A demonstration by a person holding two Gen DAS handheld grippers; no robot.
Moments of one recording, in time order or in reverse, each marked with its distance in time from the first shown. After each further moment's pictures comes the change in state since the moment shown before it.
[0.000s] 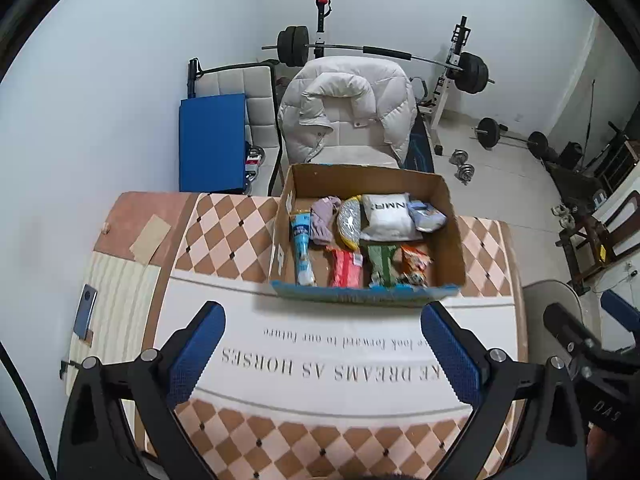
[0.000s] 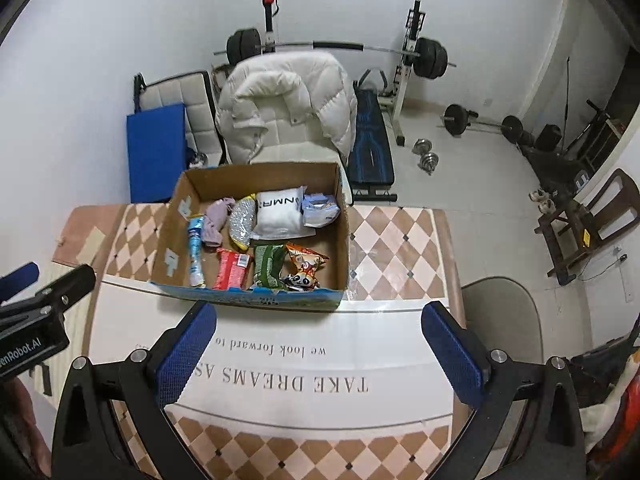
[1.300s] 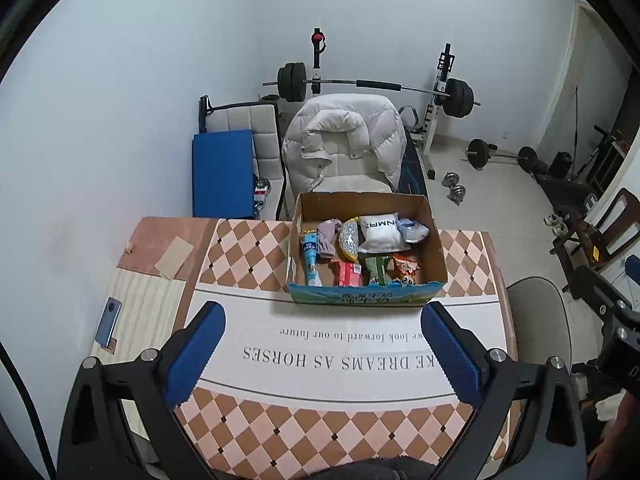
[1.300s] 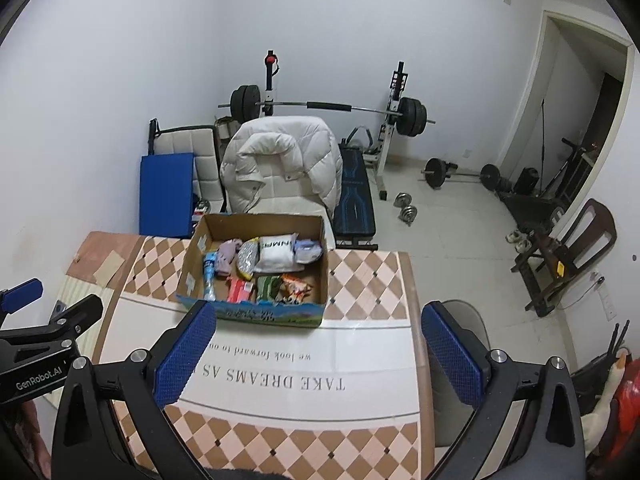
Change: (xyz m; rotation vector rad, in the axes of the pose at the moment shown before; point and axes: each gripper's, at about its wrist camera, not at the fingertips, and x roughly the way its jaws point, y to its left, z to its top) left arm -0.092 0.008 -0.030 0.037 -0.130 0.012; right arm -0.150 0.005 -0.026 -0.025 -0.201 -0.062
